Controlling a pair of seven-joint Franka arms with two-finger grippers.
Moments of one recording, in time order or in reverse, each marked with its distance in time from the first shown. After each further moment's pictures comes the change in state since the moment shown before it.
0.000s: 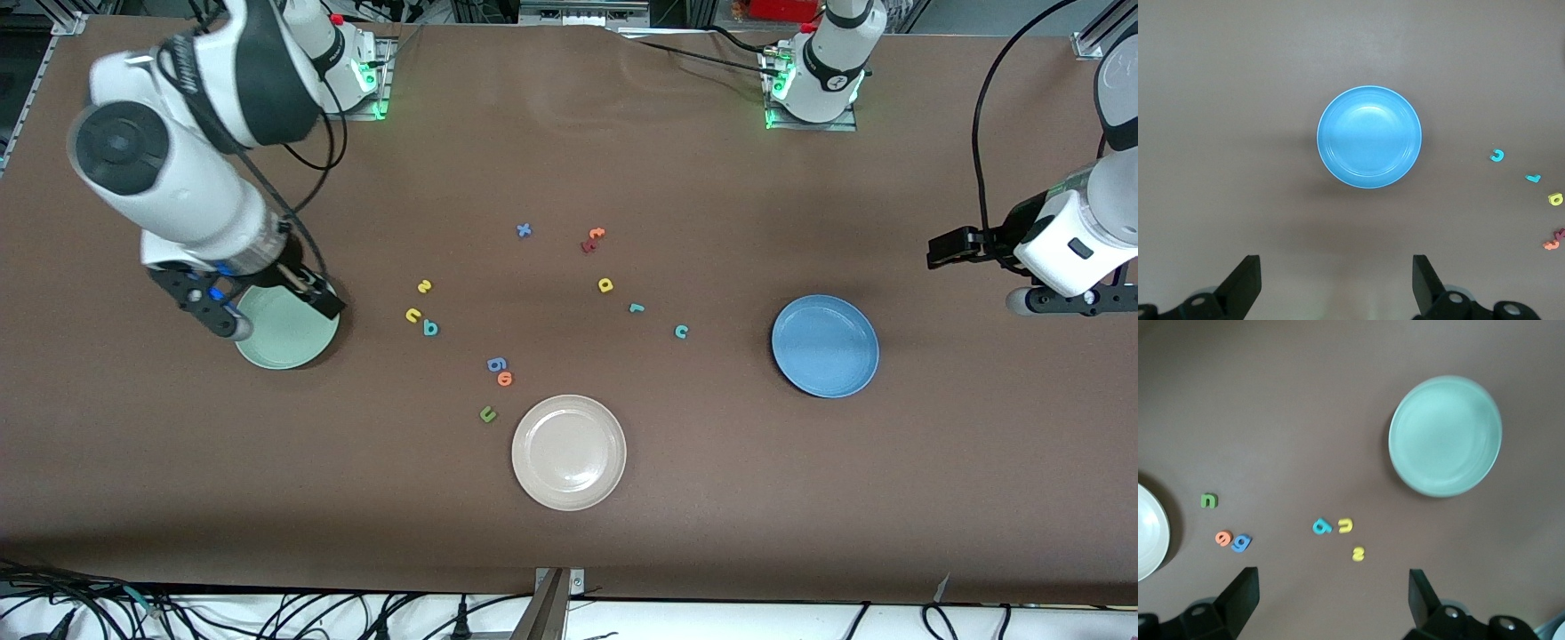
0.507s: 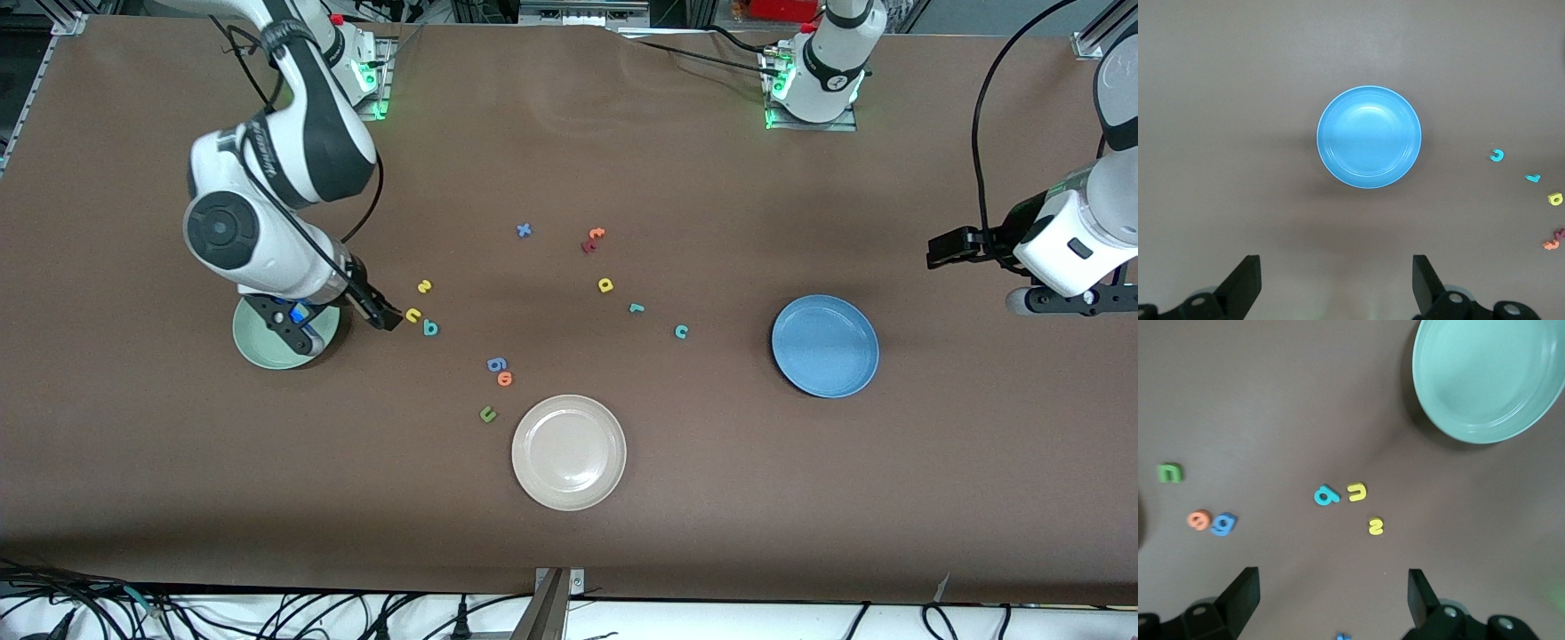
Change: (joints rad) left arm -0.001 0.000 0.000 0.000 0.000 0.001 0.000; right arm 0.006 0.056 0.021 -0.202 0.114 0.185 0.021
